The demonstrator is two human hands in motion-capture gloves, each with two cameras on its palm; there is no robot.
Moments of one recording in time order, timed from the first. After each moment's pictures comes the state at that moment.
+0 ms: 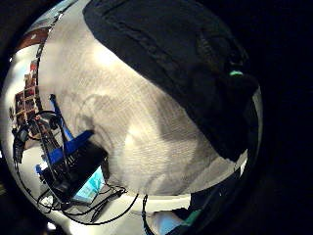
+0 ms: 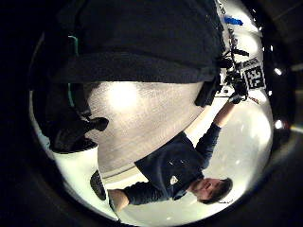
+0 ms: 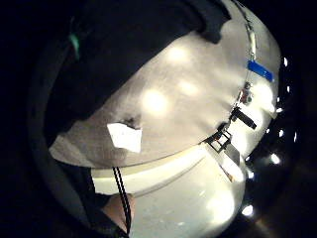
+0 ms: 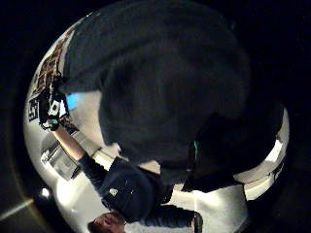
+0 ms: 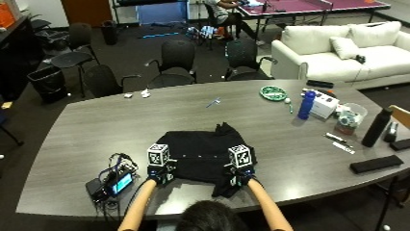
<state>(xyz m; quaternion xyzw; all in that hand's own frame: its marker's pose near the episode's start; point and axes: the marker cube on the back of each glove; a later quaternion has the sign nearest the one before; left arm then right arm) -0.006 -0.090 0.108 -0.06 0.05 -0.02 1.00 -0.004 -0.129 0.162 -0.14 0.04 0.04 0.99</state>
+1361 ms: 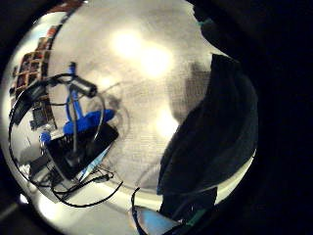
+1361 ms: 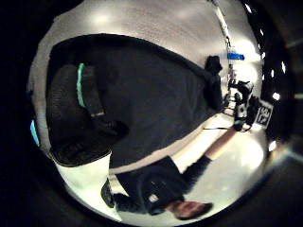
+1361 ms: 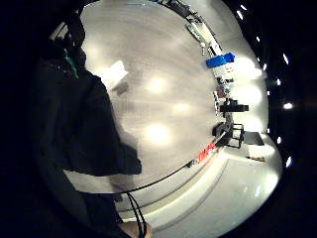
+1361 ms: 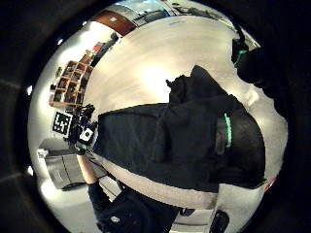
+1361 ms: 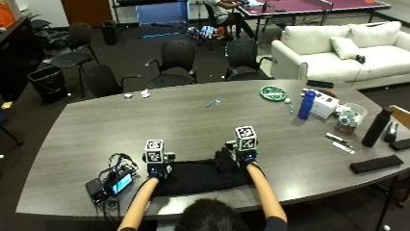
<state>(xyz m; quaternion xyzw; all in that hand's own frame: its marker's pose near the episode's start) -0.032 -0.060 0.063 0.00 0.12 -0.16 0.98 -0.023 -0.186 0.053 0.09 0.02 0.09 0.99</state>
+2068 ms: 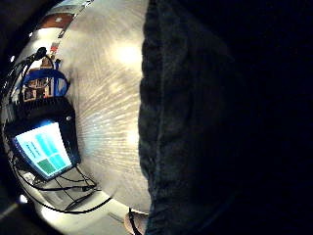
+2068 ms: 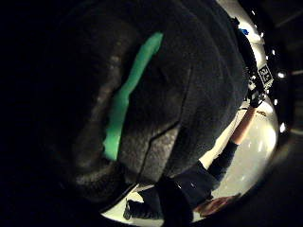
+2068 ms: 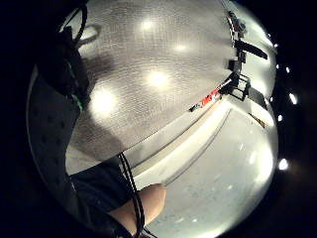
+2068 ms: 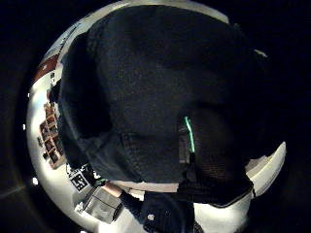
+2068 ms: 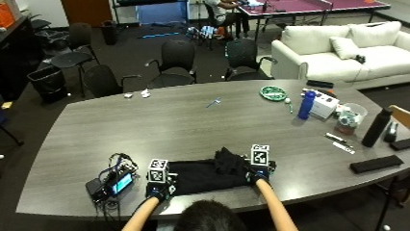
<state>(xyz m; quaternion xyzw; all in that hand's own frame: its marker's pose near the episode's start) 0.017 -0.041 0.160 0.00 0.03 -0.09 1.00 0.076 -0.098 0.159 -0.15 -0.03 0.30 0.94</state>
